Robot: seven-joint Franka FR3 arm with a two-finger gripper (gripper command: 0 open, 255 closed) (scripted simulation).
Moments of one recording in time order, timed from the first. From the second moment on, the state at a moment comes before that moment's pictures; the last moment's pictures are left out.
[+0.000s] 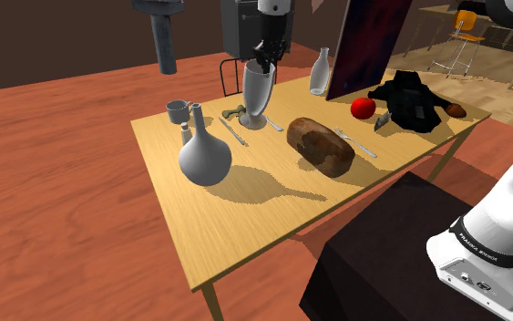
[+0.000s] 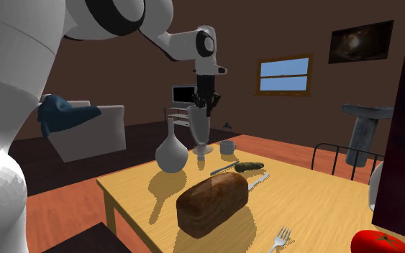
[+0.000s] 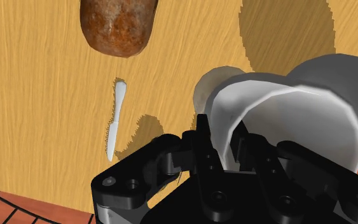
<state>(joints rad) 0.12 0.40 0.10 -1.35 -0.03 1.78 0.07</state>
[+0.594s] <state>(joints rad) 0.13 0.42 0.10 -1.20 -0.03 1.65 0.07</state>
